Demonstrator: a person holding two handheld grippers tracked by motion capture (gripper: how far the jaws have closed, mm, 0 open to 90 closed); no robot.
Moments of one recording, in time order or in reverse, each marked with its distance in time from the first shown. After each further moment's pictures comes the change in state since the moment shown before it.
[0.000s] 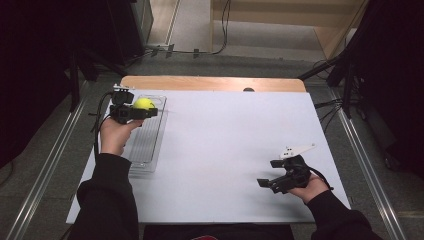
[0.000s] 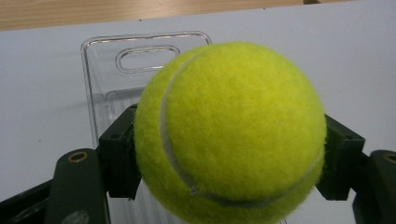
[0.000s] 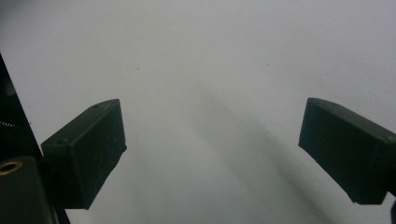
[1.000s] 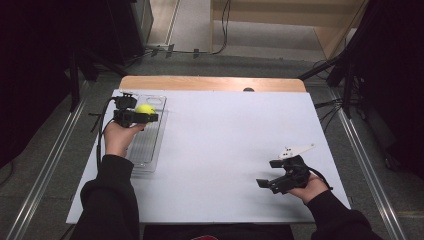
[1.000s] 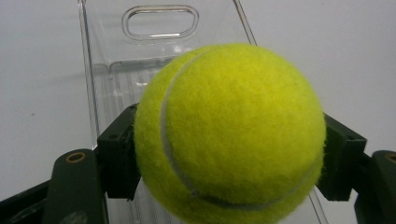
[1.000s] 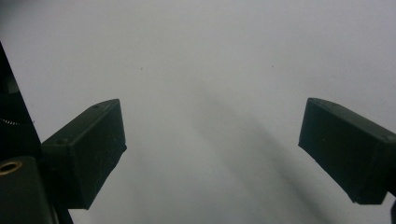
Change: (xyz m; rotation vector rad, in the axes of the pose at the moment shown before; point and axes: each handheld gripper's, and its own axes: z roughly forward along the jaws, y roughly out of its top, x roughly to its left) left arm 0.008 -0.012 0.023 0.075 0.039 -0.042; right arm 0.001 0.001 0.001 -0.001 0.008 -0.015
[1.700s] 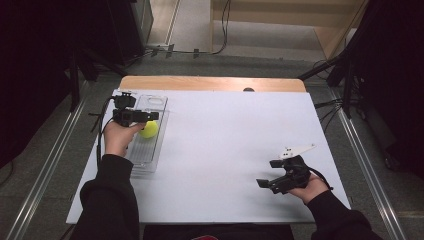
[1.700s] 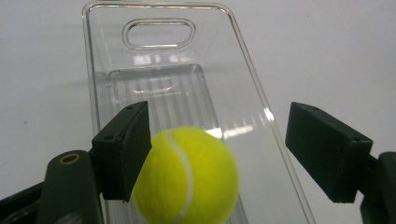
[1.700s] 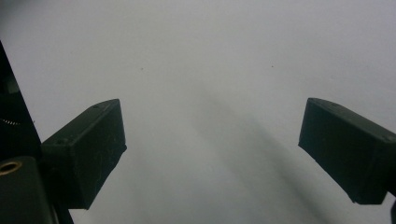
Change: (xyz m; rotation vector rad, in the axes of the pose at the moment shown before) left arm -0.001 0.002 -0.006 -0.033 -0.045 -0.006; right arm 0.000 0.000 -0.001 -0.001 -0.002 -0.004
